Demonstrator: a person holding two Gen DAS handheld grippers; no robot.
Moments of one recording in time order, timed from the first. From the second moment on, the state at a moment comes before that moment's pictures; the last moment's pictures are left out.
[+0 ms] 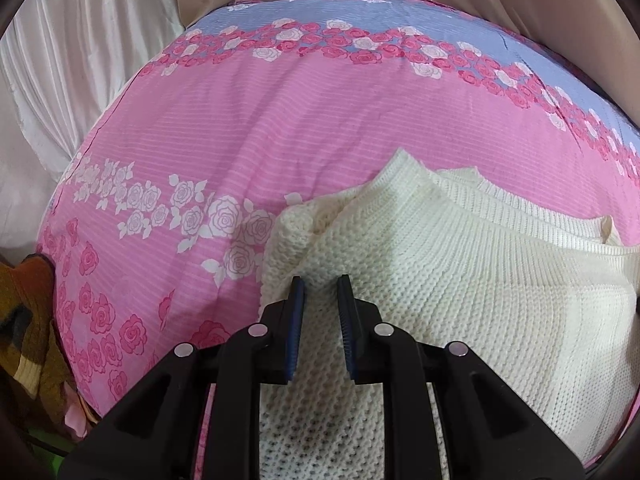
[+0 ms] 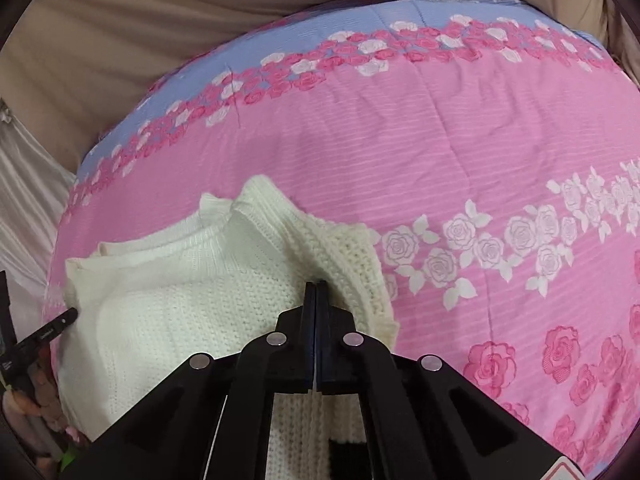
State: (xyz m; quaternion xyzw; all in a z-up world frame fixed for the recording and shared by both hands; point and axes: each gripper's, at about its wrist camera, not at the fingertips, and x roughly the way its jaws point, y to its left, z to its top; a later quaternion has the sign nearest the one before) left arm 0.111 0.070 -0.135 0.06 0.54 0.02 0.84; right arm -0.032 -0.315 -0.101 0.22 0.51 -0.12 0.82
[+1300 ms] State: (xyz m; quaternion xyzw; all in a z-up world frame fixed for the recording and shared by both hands) left arm -0.024 0.165 0.048 -0.13 0.37 -0.13 0.91; right arm -0.157 -0.272 0.107 0.20 0.33 0.10 0.92
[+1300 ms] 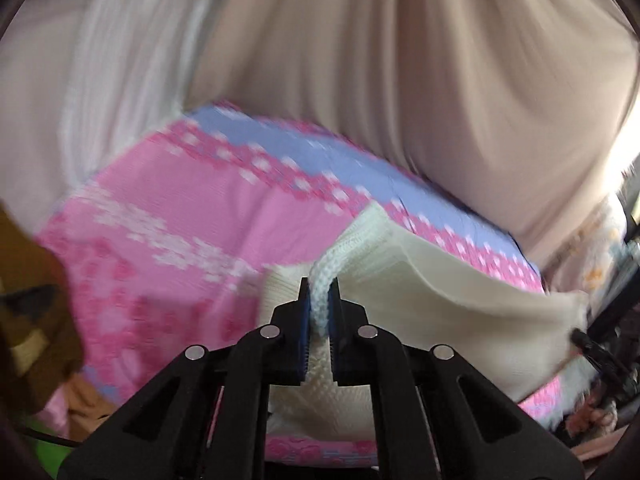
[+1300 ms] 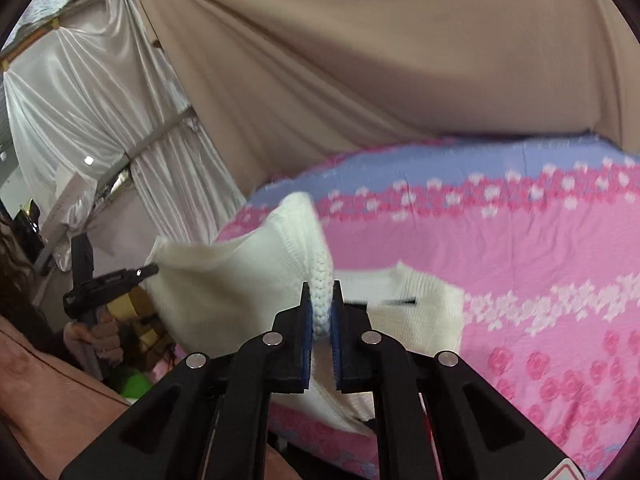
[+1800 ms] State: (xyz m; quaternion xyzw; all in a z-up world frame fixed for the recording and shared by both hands) left arm 0.070 0.096 -0.108 -0.06 0.49 -0.05 0.87; right arm -0.081 -0.315 -0.059 0.24 0.45 -0.08 0.86
